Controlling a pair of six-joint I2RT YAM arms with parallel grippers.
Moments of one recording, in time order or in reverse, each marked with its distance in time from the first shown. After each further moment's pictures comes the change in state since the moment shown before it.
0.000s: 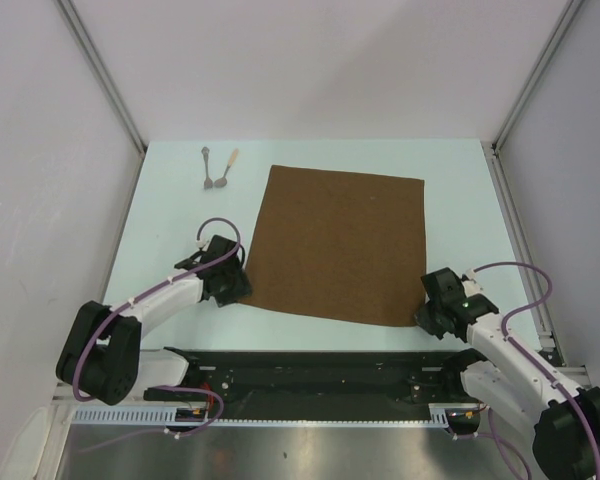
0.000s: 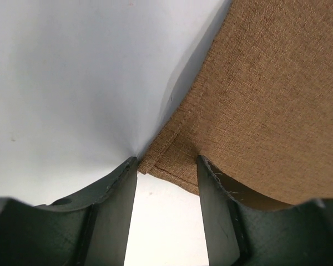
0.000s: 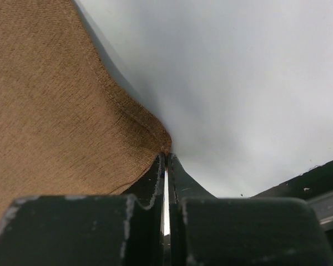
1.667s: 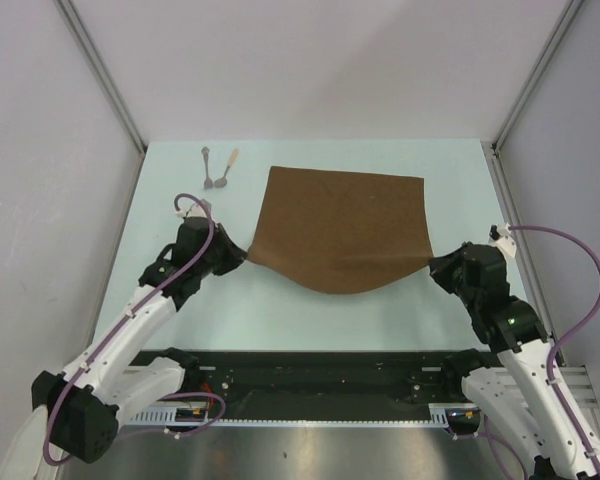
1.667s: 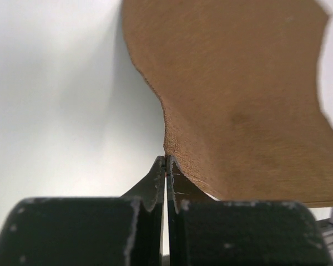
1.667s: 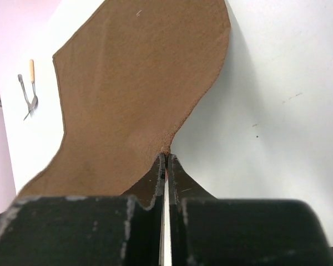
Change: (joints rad) left arm 0.009 -0.337 0.152 0.032 0.055 0.037; right arm -0.053 -0.253 0.326 0.071 0.045 -0.294
